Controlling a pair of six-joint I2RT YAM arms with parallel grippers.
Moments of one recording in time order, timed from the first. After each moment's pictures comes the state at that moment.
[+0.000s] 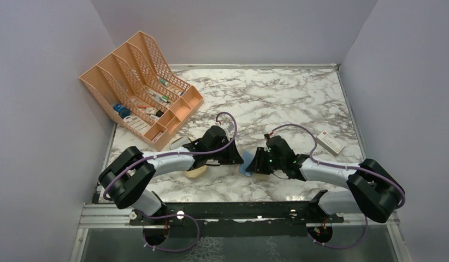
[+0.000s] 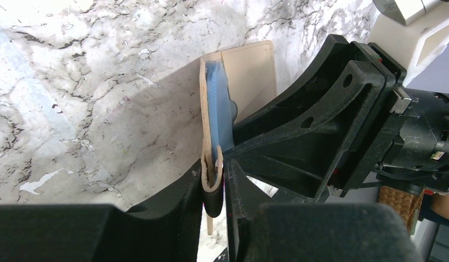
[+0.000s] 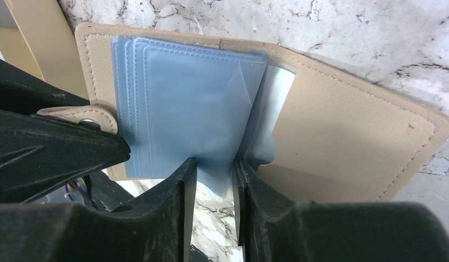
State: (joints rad) left arm -0.82 1.49 0.67 0.15 0.29 -0.82; right arm 0.73 1.30 0.42 0.07 -0.19 0.85
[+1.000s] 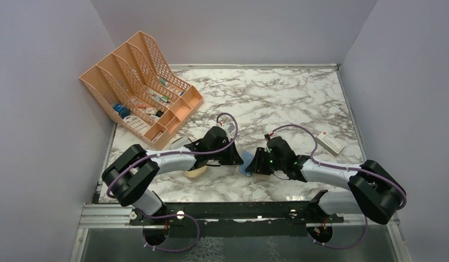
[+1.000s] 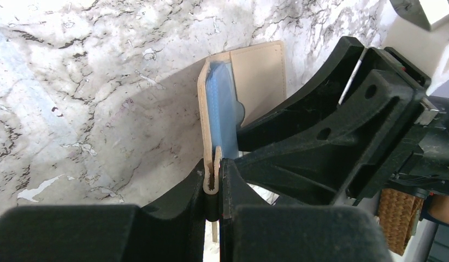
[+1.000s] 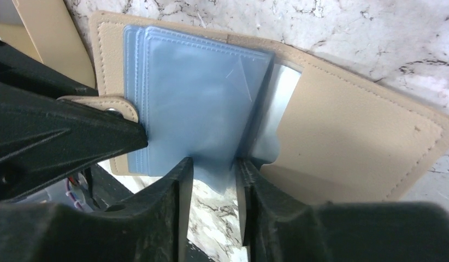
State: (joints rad) left arm -0.82 1.52 0.66 0.18 0.30 -0.83; right arm 0.73 1.29 0.40 0.10 -0.19 0.85
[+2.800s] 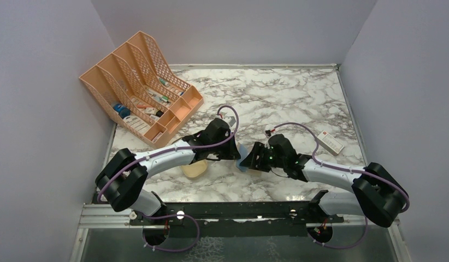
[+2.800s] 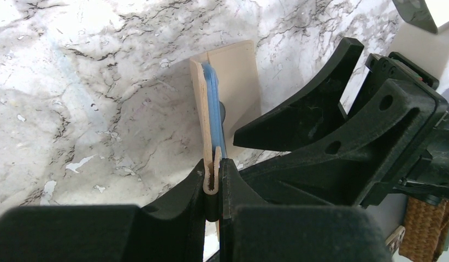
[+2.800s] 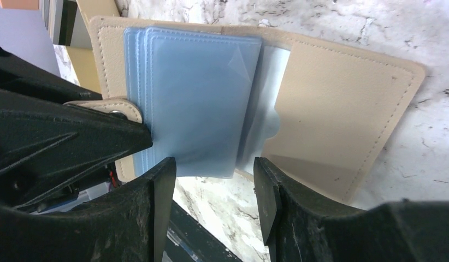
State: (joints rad) left arm -0.82 1.45 0.82 -0.13 0.22 -0.75; right arm 0.73 1.25 0.42 0.15 -0.22 0.94
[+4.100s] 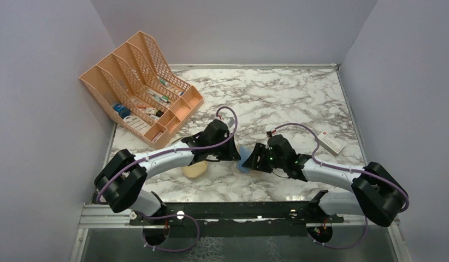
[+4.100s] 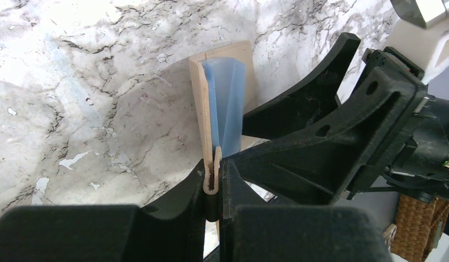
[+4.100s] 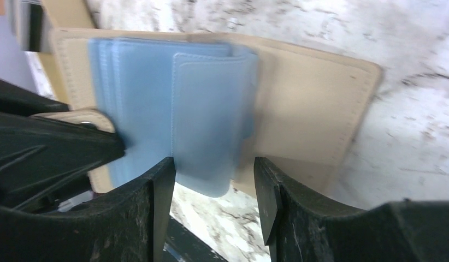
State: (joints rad) left arm -0.82 1.44 0.79 -0.11 0.23 -0.77; right arm 0.73 1.26 0.42 0.11 -0.17 0.92
